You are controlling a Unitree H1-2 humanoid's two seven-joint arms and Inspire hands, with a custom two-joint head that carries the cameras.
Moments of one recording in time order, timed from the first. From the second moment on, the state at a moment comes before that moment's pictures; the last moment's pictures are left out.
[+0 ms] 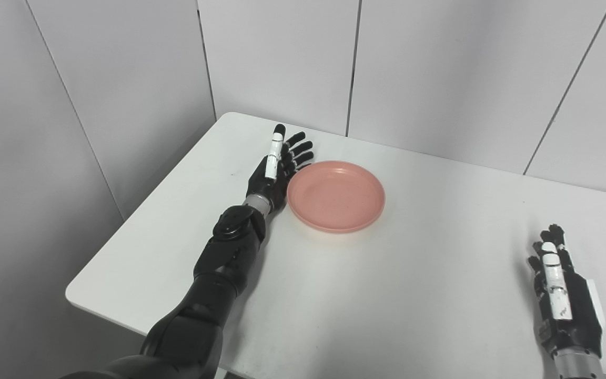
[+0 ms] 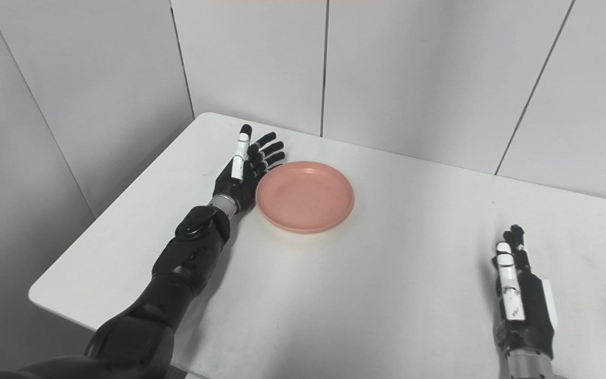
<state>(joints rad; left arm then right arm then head) -0.62 0.22 0.24 0.77 -0.37 -0.08 -0.18 -0.29 -0.04 -0.03 0.17 0.11 0.01 0.08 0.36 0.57</state>
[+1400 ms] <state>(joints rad) -0.46 0.09 0.09 0.38 -0.26 0.15 -0.19 -0.29 0.03 0.00 0.18 0.06 0.03 0.03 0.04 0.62</state>
